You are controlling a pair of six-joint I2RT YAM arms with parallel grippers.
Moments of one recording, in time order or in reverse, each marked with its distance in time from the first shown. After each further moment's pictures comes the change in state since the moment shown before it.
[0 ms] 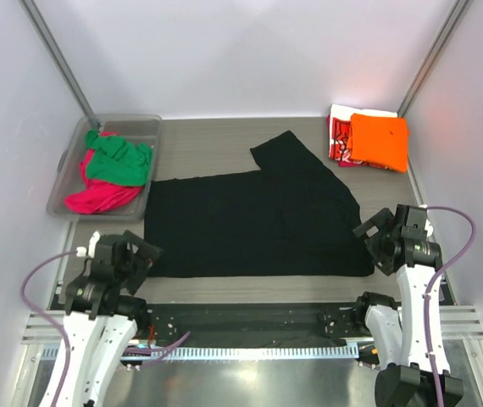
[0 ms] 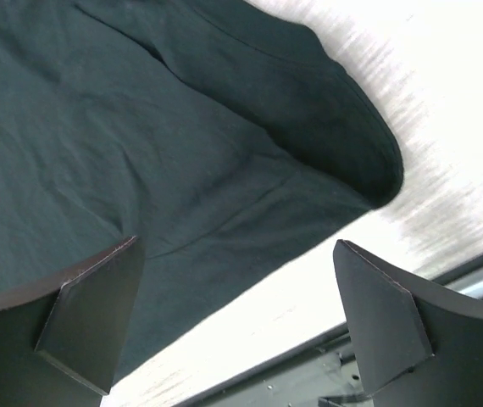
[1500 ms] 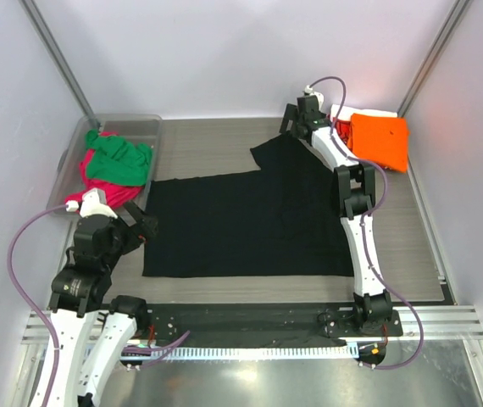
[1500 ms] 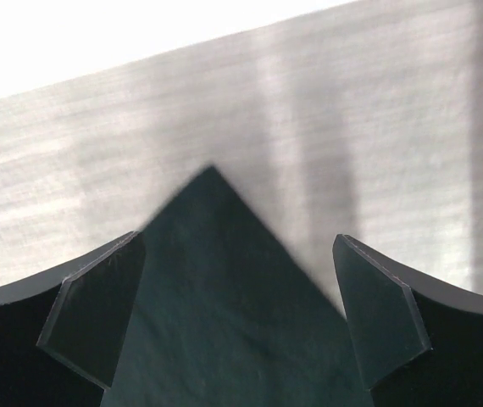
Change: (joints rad) left arm 0.000 0.051 0.235 0.217 -0.037 0.505; right arm 0.451 1.893 1.645 0.549 0.210 -0.360
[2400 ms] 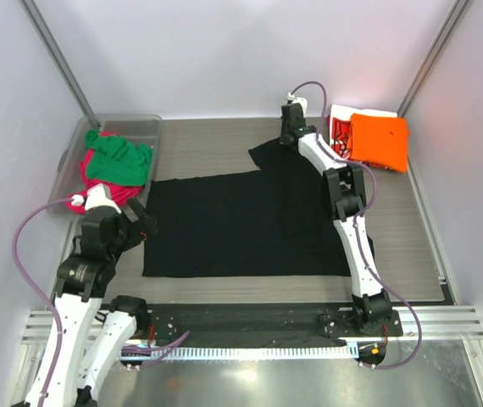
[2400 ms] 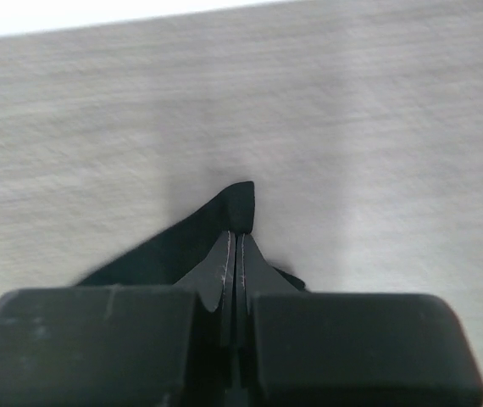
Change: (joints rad) left arm 0.000 0.060 0.000 -0.005 -0.057 0.021; right arm 0.075 0.070 0.035 0.064 0.118 -0.119
